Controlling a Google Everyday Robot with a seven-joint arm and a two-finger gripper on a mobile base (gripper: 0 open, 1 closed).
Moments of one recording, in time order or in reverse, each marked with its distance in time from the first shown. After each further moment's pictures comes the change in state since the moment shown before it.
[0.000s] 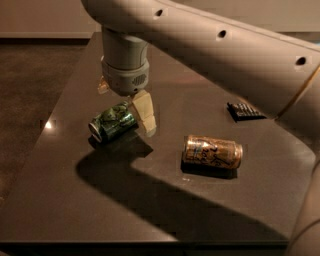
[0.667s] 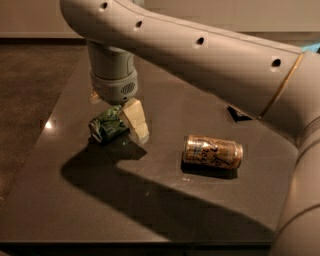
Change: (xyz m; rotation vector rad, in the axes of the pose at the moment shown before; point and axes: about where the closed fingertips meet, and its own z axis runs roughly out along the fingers) arm -0.019 -0.001 0.019 -0.056 0.016 -0.032
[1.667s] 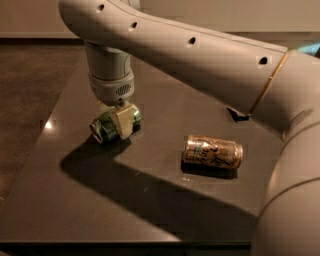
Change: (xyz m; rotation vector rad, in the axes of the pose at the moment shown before) arm -0.004 -0.006 0.008 -0.025 -0.029 0.079
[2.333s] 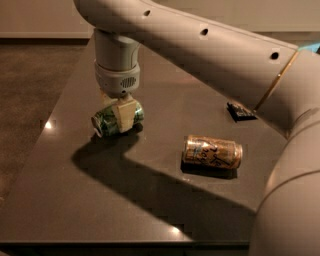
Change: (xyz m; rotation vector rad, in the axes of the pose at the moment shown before) arm 0.005 -0.002 -0.013 0.013 -0.067 0.080
